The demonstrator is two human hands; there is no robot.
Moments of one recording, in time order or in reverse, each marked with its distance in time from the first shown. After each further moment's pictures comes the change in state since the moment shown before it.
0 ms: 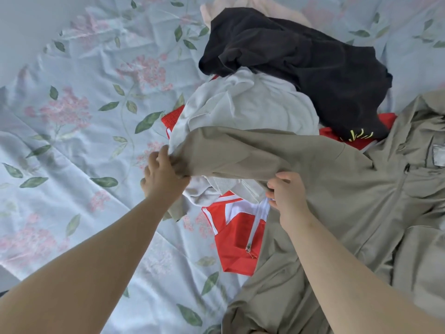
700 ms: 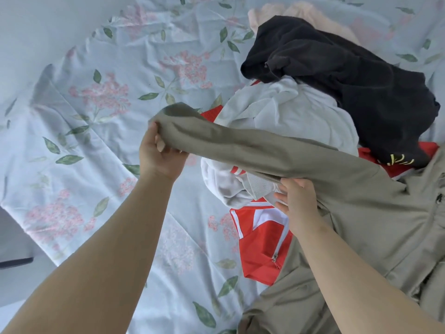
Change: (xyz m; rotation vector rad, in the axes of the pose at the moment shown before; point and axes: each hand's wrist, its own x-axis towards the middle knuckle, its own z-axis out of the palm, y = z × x) left_hand 0.027 -0.017 -0.079 -2.143 -0.083 -0.535; right_hand -0.009 -0.003 0.049 0.043 -0.077 0.043
